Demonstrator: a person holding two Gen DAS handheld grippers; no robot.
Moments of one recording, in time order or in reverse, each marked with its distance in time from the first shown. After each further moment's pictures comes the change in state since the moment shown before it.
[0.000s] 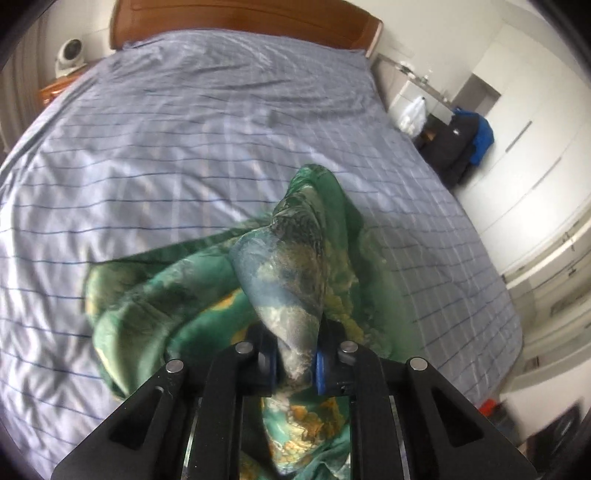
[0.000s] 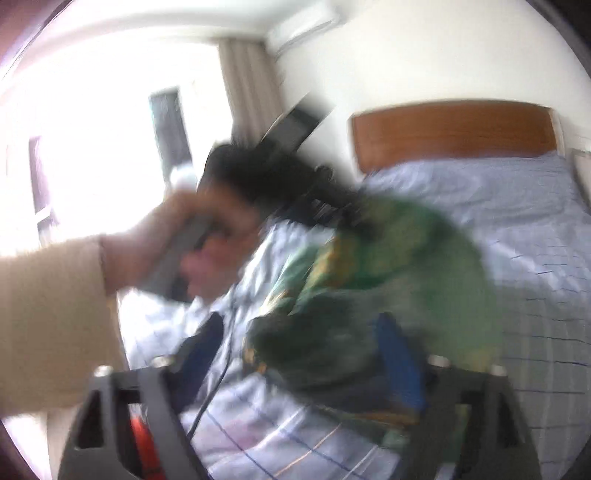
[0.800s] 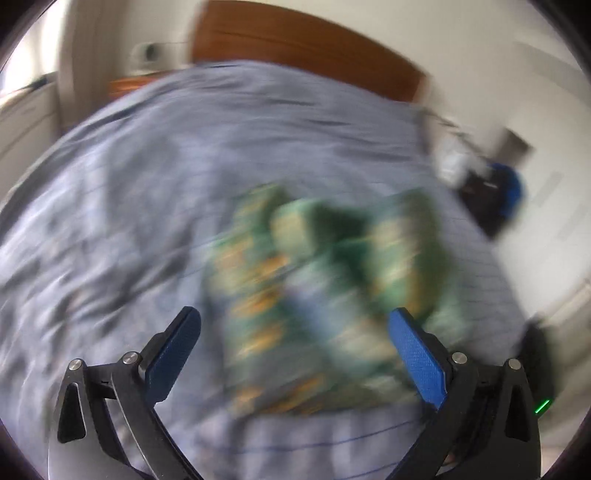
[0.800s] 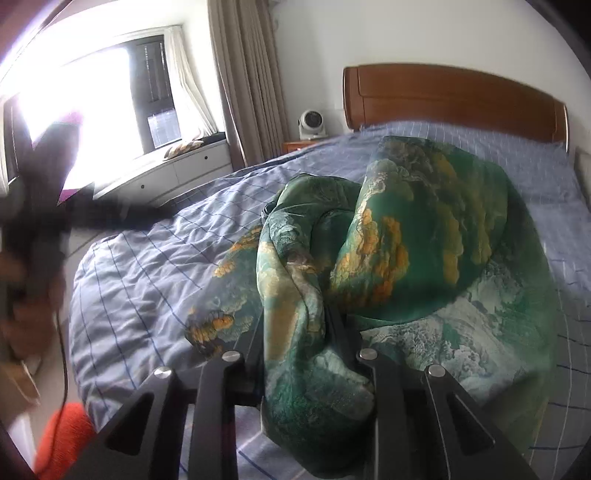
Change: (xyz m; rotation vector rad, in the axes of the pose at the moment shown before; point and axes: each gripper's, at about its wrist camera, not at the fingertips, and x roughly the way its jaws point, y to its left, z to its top) left arm -0.063 0.044 -0.097 -0.109 -0.199 0.054; right arm 0.101 0.021 -0.053 -0.112 0.247 -0.095
